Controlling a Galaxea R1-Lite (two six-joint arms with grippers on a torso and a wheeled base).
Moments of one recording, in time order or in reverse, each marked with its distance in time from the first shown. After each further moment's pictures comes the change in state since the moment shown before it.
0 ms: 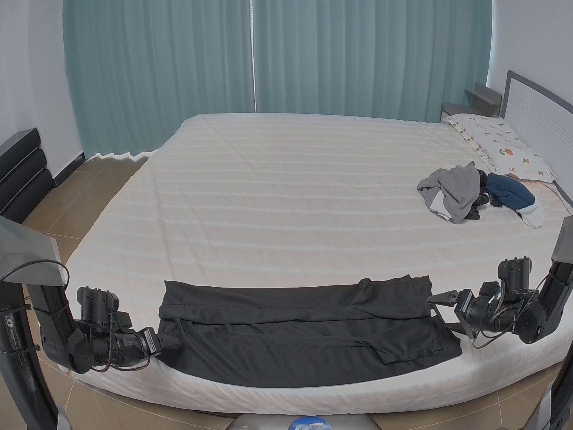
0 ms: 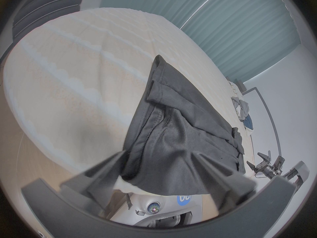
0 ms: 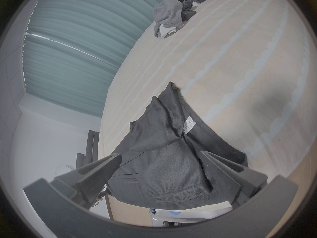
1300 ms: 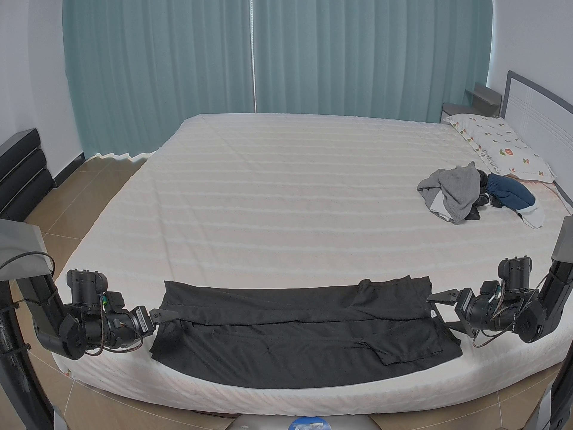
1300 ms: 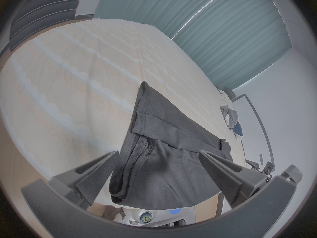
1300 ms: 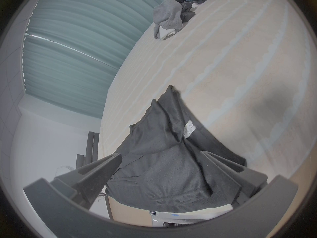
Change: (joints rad) left arm 0.029 -0.055 -0.086 0.039 -0.089 -0.001; right arm -0.007 0.001 -0.007 -0.001 -0.001 0.001
